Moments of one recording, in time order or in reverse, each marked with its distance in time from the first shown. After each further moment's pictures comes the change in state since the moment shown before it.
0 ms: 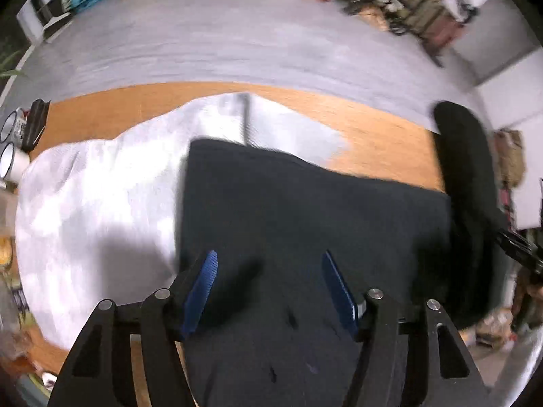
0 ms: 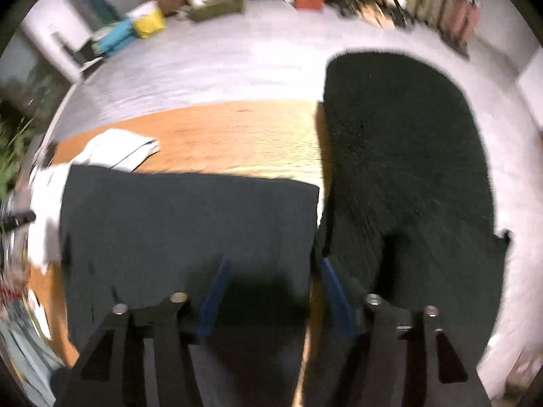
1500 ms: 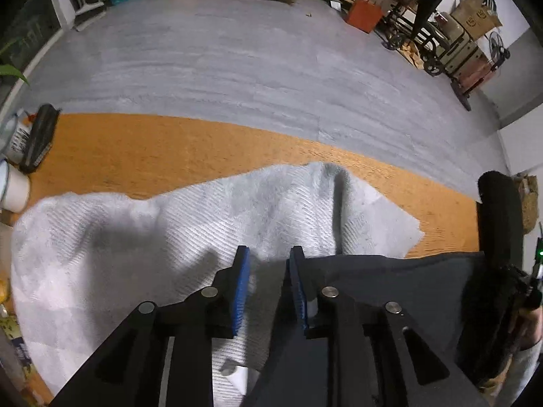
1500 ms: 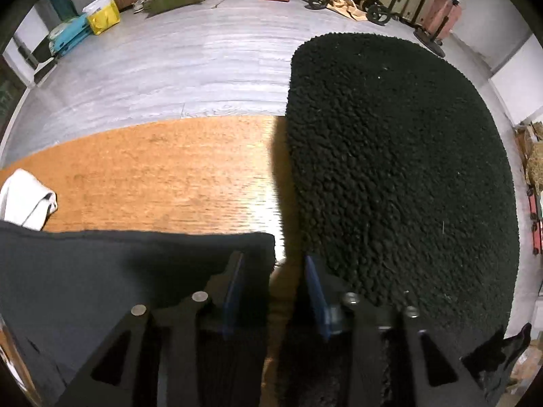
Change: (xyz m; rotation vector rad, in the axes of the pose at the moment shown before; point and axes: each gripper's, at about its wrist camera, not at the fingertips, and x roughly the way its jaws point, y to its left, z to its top) left arm 0.027 0.085 0.067 -0.158 -0.094 0.006; right arm 0.123 -0.034 0.030 0.012 -0.016 -0.164
